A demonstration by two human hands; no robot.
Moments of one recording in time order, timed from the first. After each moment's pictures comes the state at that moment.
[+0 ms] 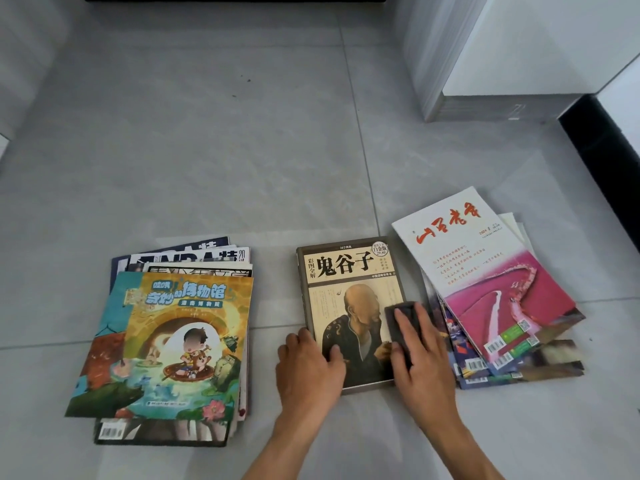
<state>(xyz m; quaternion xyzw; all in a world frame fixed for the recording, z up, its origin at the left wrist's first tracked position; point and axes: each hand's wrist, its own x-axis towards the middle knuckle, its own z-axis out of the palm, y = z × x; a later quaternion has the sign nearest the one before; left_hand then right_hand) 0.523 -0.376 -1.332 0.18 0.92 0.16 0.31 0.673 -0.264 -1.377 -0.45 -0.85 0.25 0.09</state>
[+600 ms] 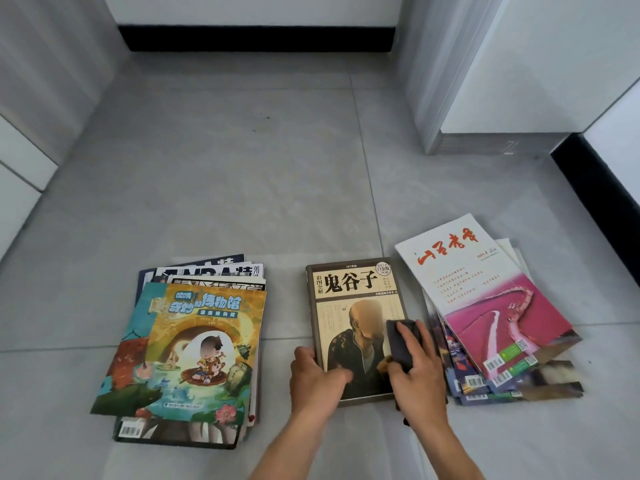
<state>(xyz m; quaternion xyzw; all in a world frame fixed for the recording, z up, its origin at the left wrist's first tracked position) 0.528 -0.385 -1.322 -0.05 0.80 0.41 0.45 0.650 -0.274 -1.347 -0.52 -0.76 0.39 0.10</state>
